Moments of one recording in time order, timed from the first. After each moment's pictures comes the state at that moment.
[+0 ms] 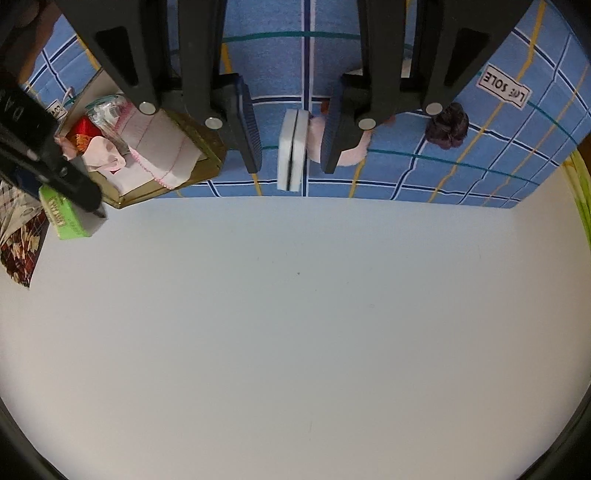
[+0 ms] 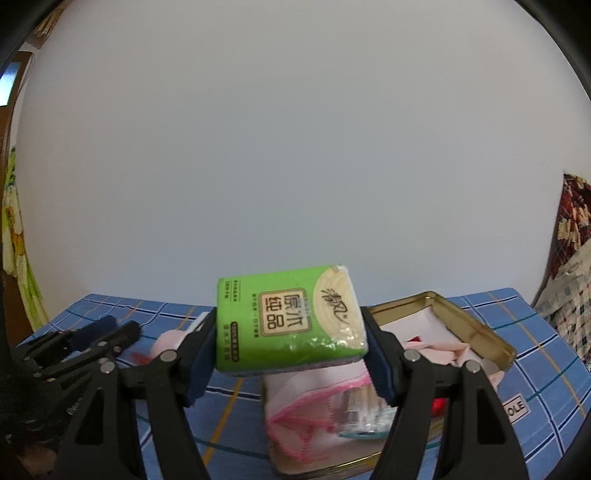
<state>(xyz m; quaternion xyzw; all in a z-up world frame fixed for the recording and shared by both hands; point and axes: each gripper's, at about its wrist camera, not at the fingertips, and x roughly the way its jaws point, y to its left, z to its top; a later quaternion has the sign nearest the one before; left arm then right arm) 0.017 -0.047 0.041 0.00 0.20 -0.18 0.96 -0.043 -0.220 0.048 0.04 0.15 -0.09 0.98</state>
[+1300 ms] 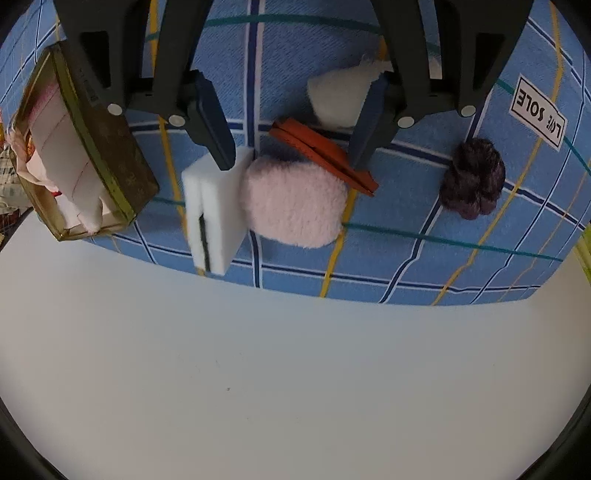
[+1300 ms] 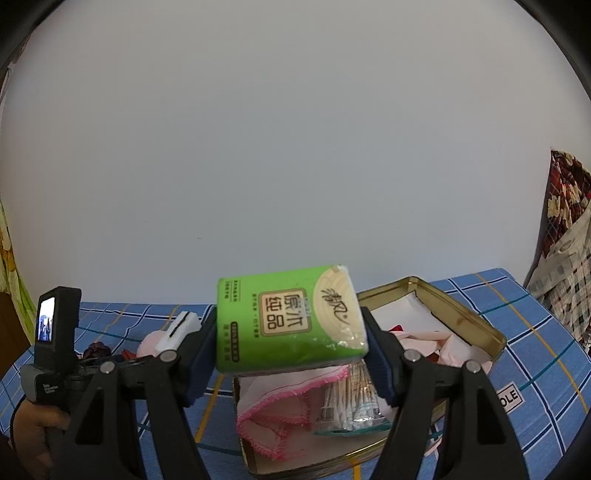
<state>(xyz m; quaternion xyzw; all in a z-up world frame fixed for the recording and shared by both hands) 0.115 -0.042 -0.020 -0.02 0.40 -0.15 0.90 -0.033 -0.245 0.050 0.08 0.17 -0.11 0.98</state>
